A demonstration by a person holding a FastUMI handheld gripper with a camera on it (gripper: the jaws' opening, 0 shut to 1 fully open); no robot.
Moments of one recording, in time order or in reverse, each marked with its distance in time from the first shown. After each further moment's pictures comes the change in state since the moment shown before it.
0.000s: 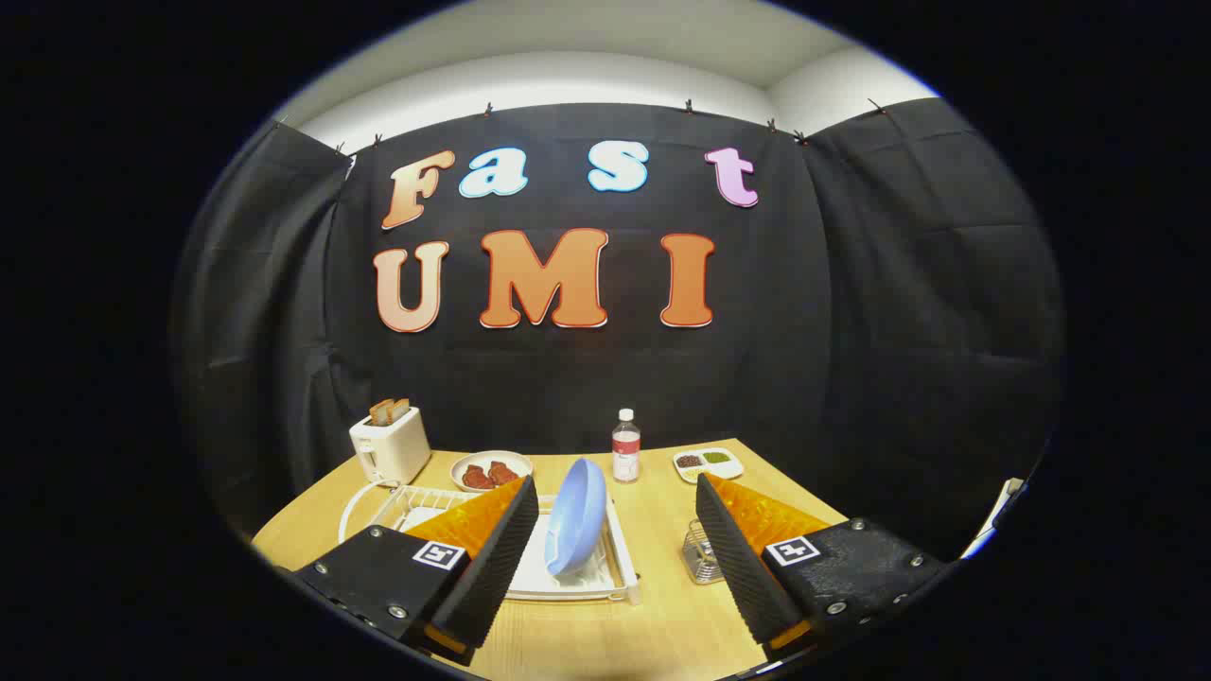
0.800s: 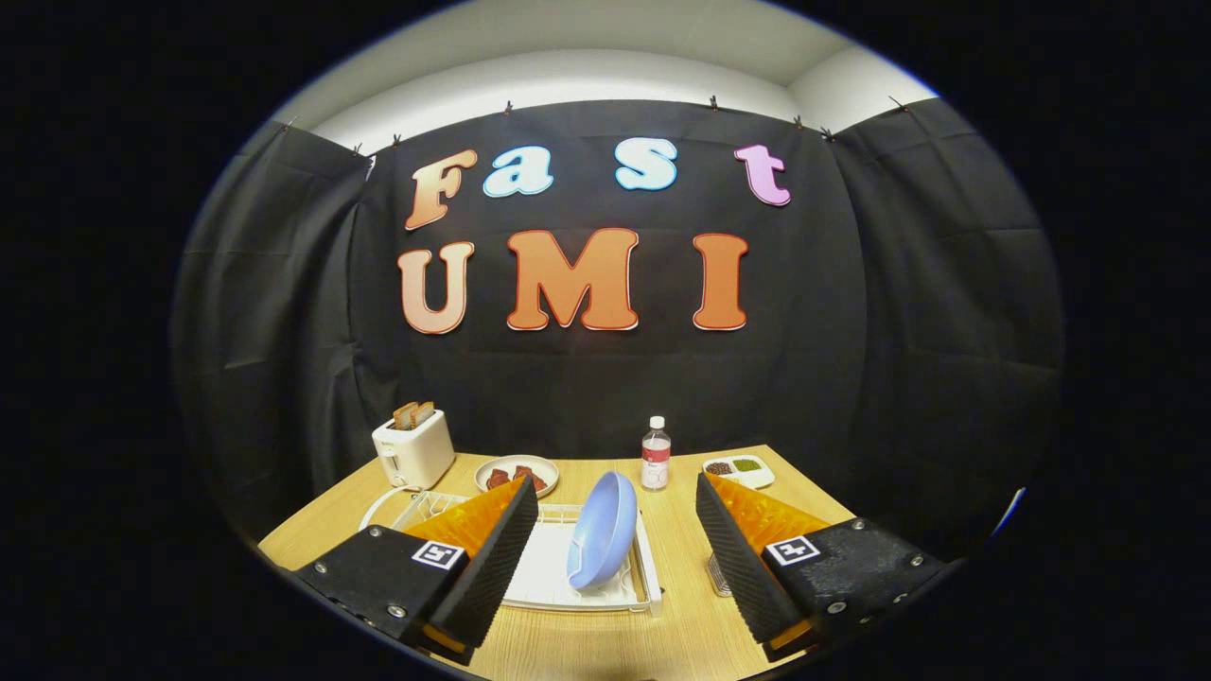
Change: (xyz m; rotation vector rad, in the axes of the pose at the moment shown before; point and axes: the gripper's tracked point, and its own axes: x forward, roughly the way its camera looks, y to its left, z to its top) arm 0.027 0.008 0.015 -0.018 -0.001 0.085
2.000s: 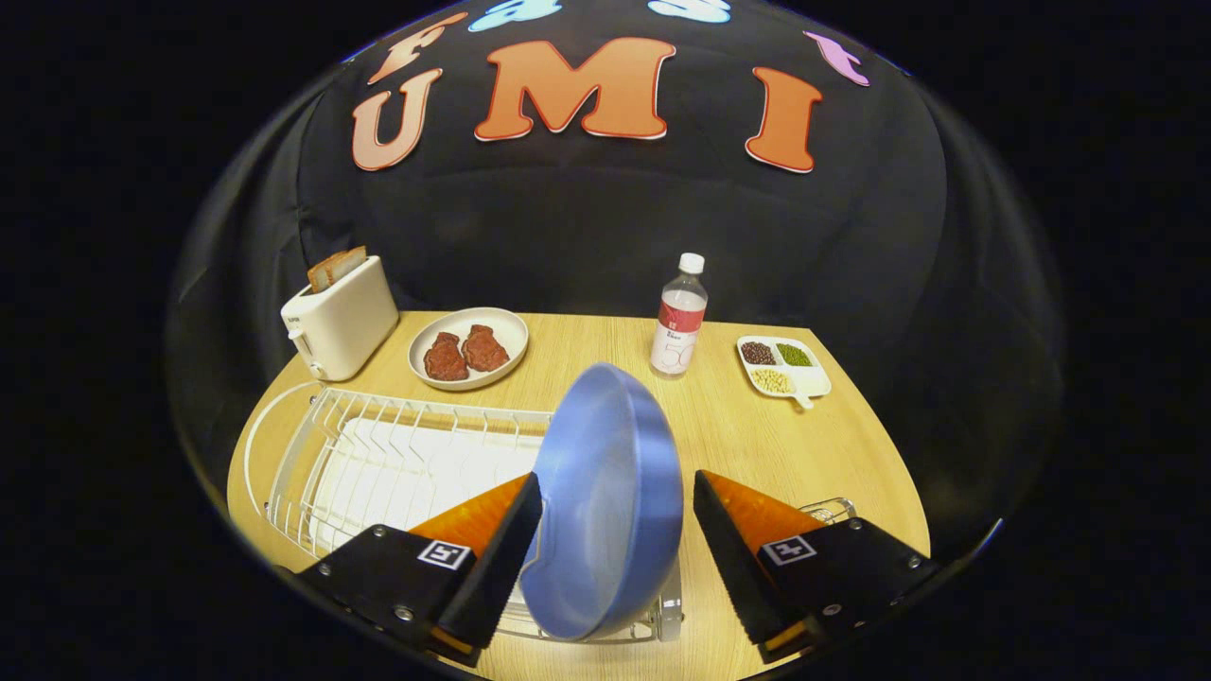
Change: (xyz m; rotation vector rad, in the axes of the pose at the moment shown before) arm 0.168 0.005 -0.152 -0.101 0.558 -0.020
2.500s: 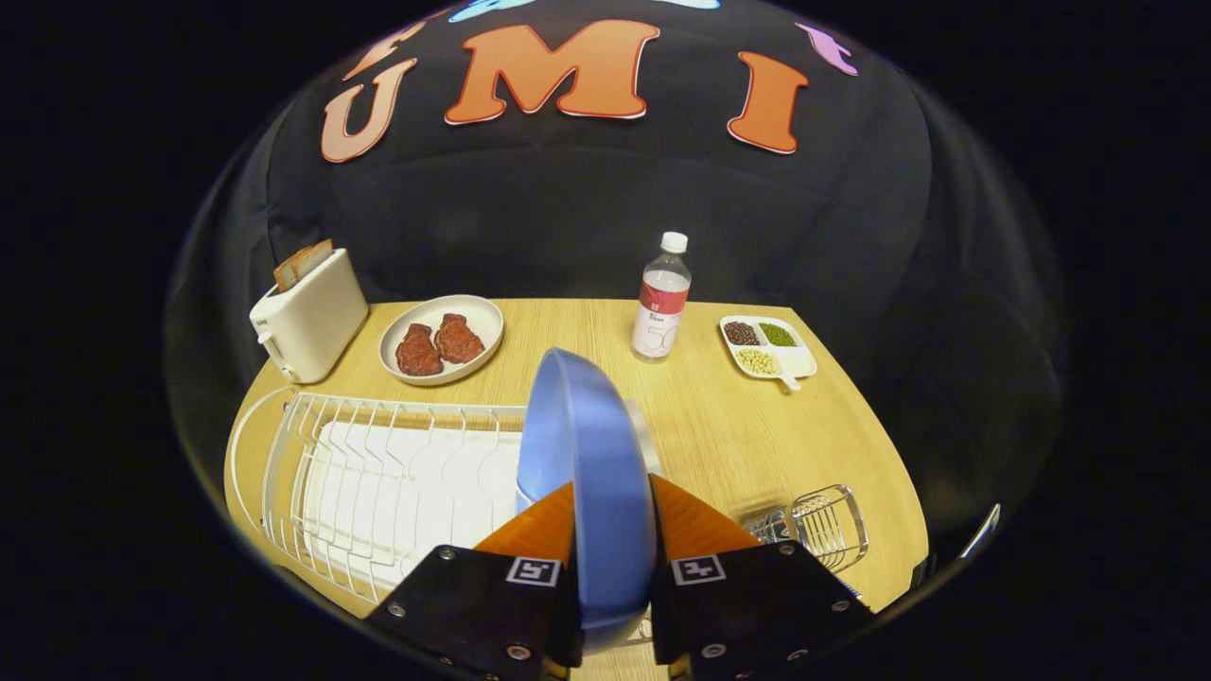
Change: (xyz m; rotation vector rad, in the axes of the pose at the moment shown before) arm 0.006 -0.001 0.013 0.017 0.017 -0.086
